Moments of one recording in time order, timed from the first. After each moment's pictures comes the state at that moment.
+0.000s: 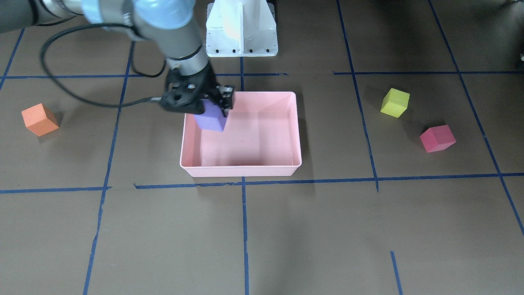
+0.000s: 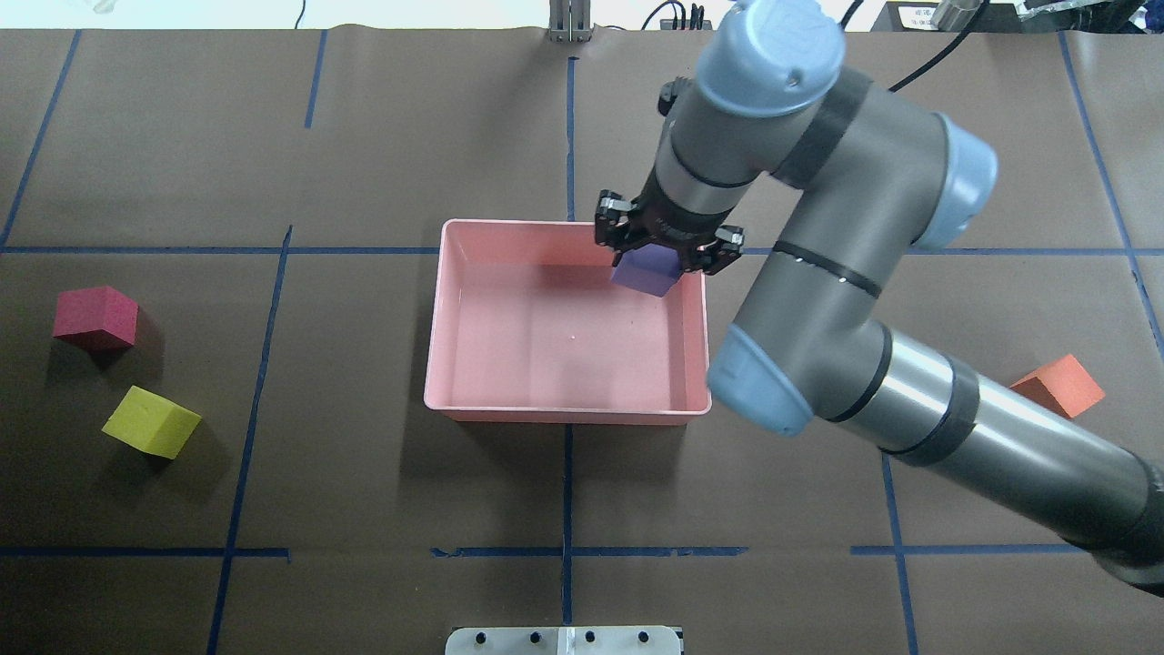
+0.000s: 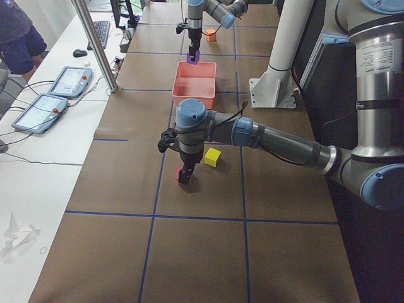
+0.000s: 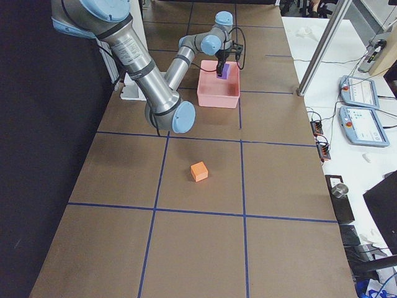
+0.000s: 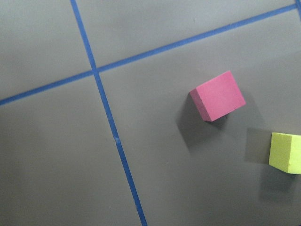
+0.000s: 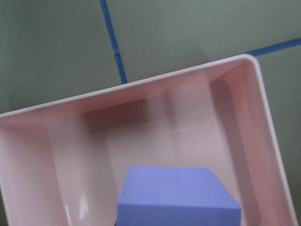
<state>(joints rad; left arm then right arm) -1.50 -1.44 -2.01 -1.42 -2.36 0.19 0.61 -0.77 1.75 -1.74 1.99 1.43</state>
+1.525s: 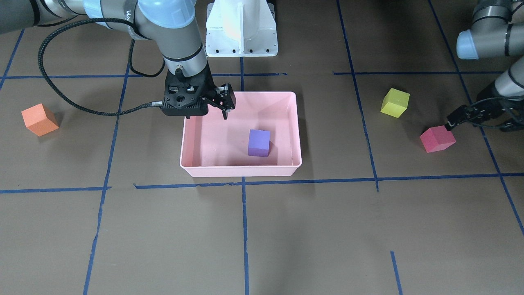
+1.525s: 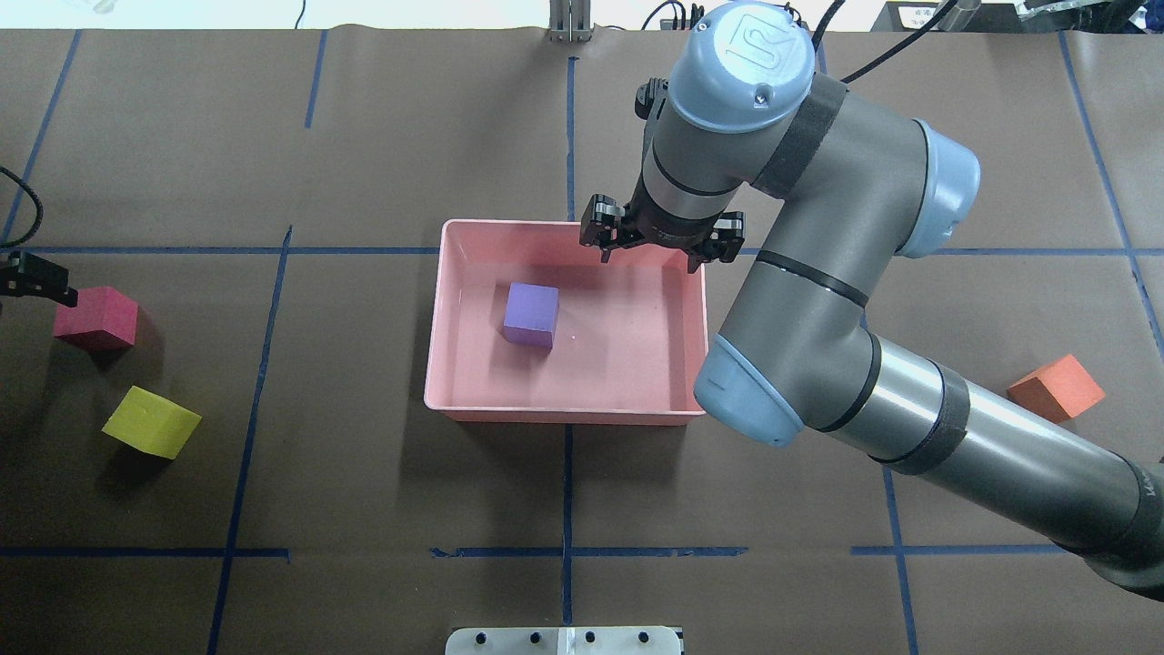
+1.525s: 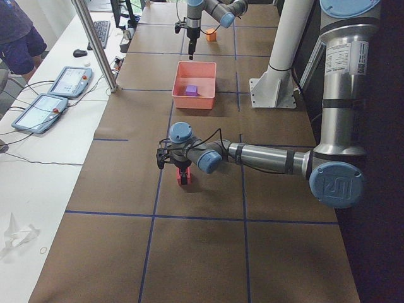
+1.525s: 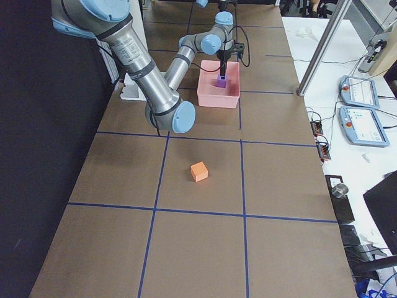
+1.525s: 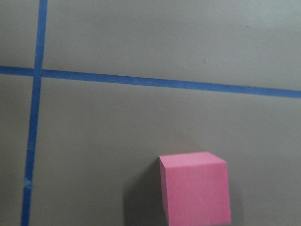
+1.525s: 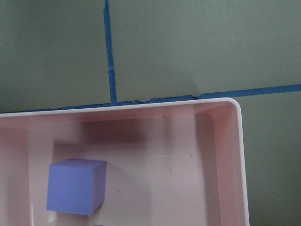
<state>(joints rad) -1.09 -1.53 -1.64 -2.07 -2.24 -0.86 0.67 -0.82 1.78 -1.75 1.98 1.21</state>
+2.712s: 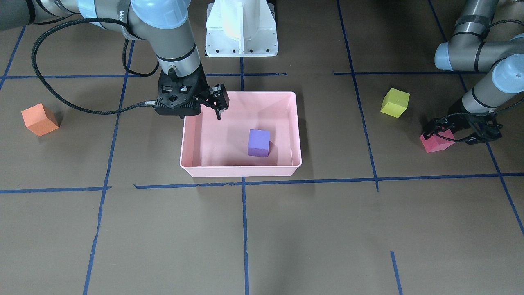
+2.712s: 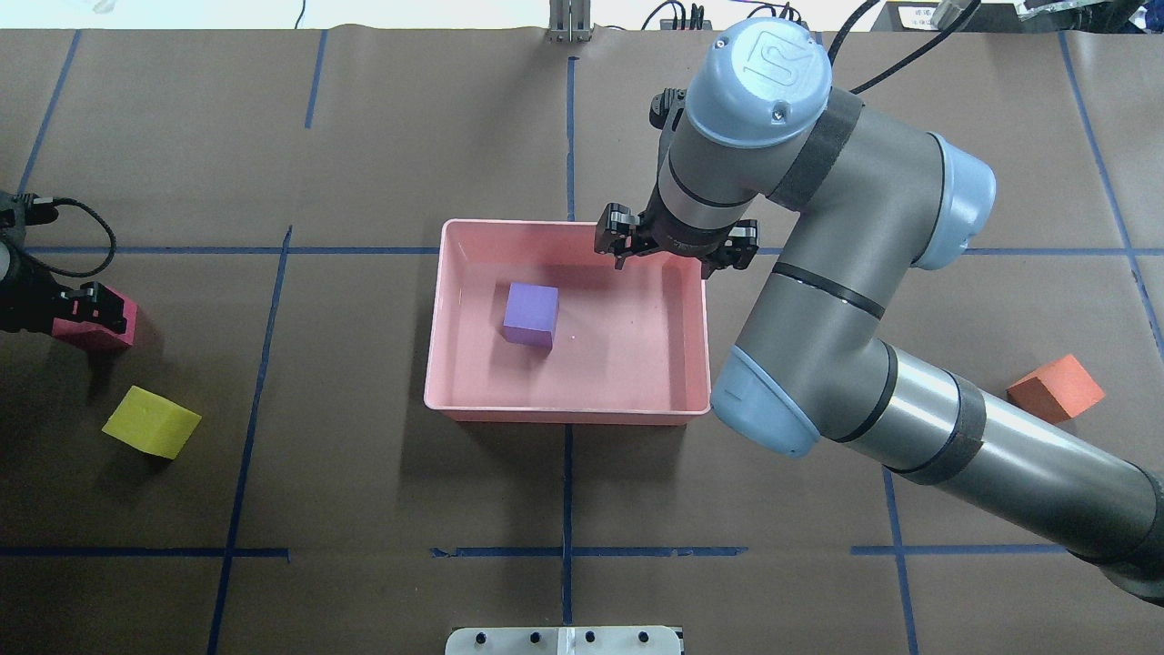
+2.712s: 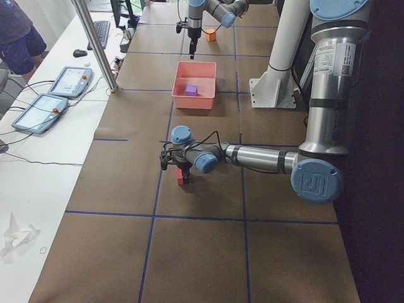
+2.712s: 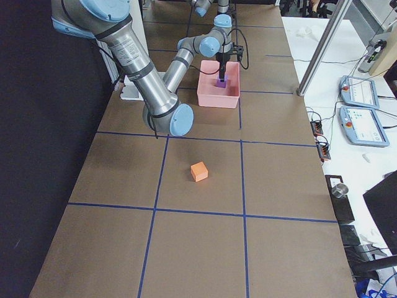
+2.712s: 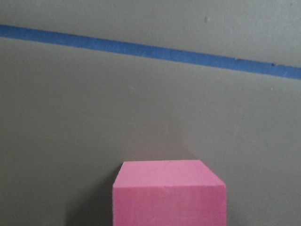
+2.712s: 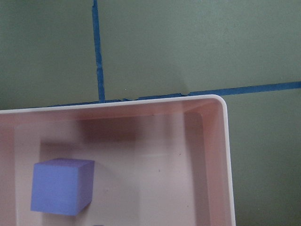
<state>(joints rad) -0.99 -1.59 -1.55 -2.09 -2.19 -0.89 0.67 -0.85 1.80 -1.74 1.96 1.21</state>
